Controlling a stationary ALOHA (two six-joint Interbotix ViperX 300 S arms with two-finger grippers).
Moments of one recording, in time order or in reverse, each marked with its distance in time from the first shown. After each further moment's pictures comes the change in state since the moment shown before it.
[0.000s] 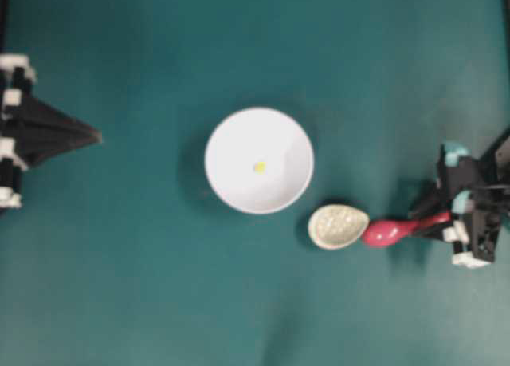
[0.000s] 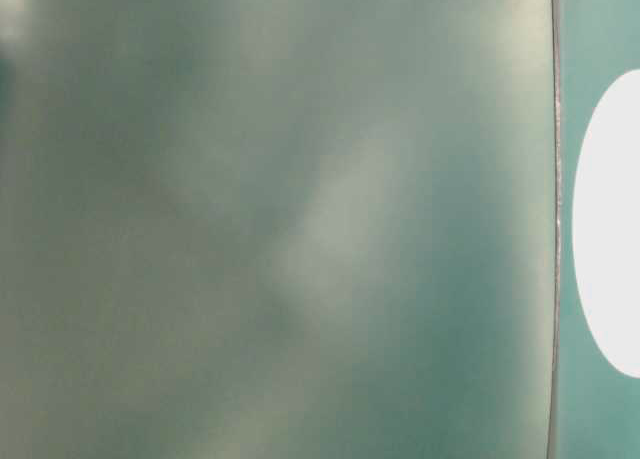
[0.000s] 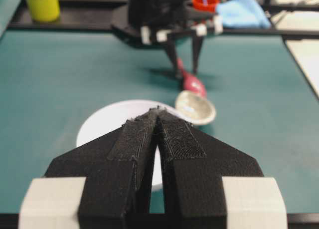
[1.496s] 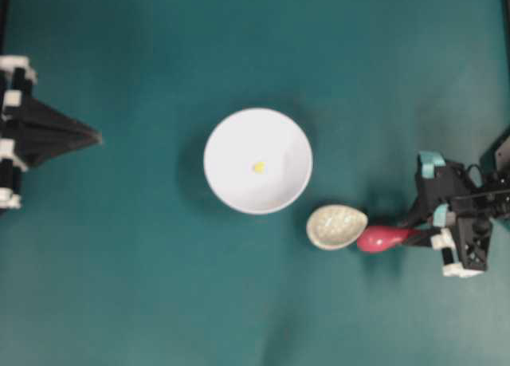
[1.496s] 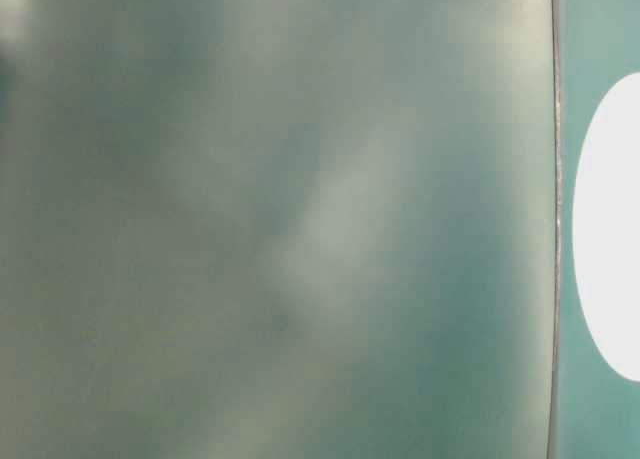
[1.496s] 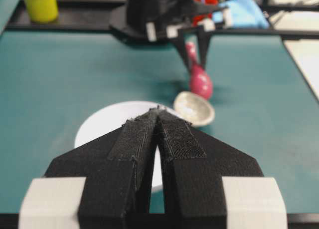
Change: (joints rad) left arm -0.003 0.002 0.000 -0.002 -0.002 0.000; right arm -0.023 -0.078 -0.143 -0.032 0.255 -0.028
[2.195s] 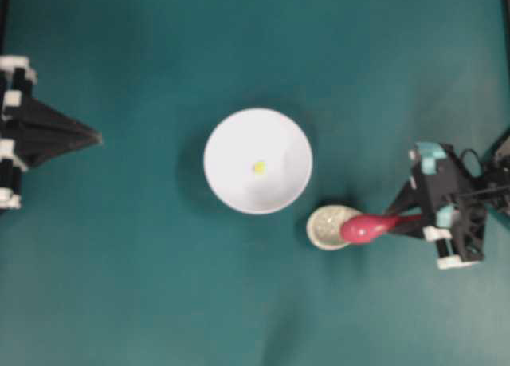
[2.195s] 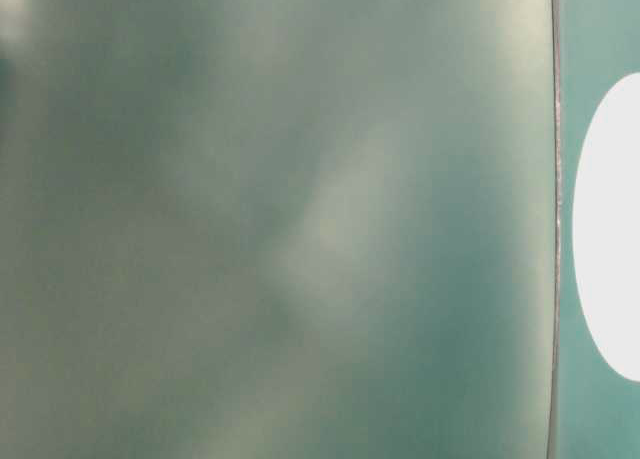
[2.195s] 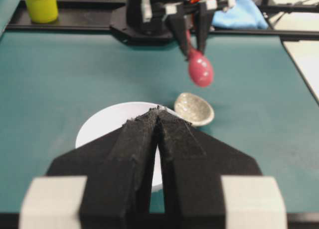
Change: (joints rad) left arm -0.002 0.000 0.000 0.002 0.000 0.000; right arm -0.094 -0.067 -0.143 -0.229 0.160 0.000
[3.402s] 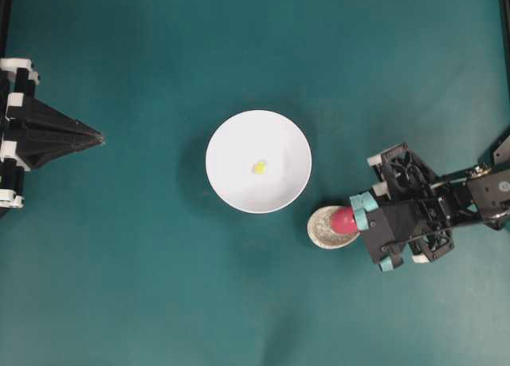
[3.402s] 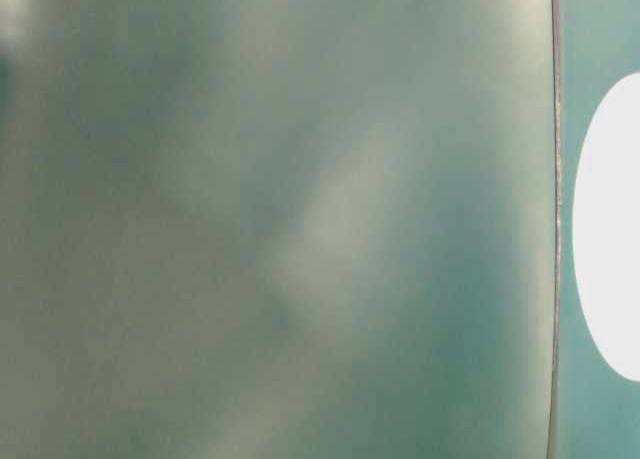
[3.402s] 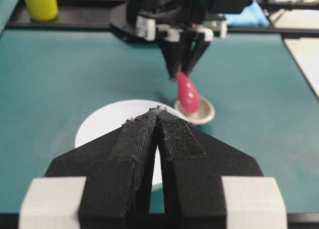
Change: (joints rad) left arm 0.000 0.000 0.000 -0.002 0.006 0.006; right arm 0.049 0.255 -0.187 -0.368 0.293 -0.008
